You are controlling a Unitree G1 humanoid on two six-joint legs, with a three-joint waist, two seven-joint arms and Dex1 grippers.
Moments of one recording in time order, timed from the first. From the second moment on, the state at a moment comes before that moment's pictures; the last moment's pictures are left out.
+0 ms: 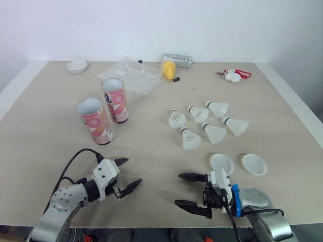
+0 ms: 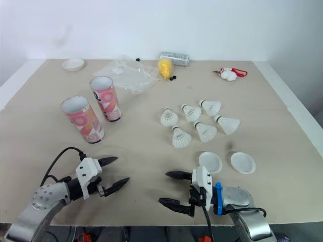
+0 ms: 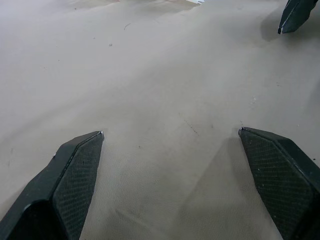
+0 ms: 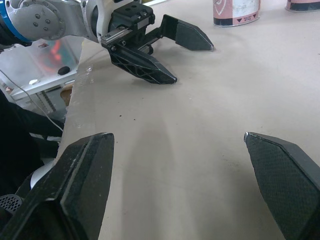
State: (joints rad) left arm 0.18 0.54 -0.07 -0.40 -0.24 0.18 -0.73; right arm 0.13 -0.57 0.12 -0.24 0.47 0.08 1.14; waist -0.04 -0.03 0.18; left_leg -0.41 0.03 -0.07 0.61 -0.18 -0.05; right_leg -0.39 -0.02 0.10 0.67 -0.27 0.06
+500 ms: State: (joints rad) left arm 0.16 0.54 -0.07 -0.38 -0.29 0.18 -0.78; right arm 0.10 -0.55 0.12 -0.24 0.47 0.09 1.10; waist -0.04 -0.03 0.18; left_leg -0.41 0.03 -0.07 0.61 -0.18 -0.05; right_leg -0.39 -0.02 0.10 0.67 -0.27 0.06
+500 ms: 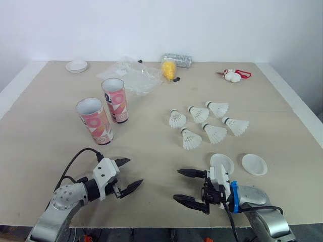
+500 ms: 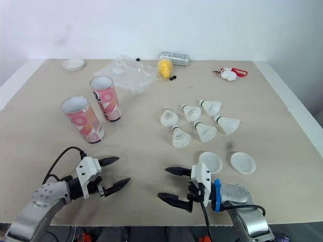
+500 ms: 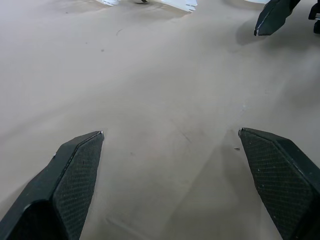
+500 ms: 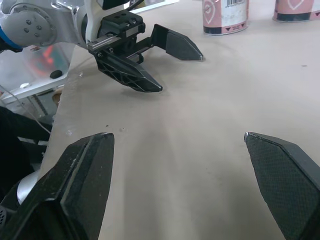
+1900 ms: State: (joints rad) left arm 0.11 0.20 0.13 -0.32 -0.19 0.25 -0.18; right arm -0.66 -0.46 0.18 0.15 0.48 0.32 1.22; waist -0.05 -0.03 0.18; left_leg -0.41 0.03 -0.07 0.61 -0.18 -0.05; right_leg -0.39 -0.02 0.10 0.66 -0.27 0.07
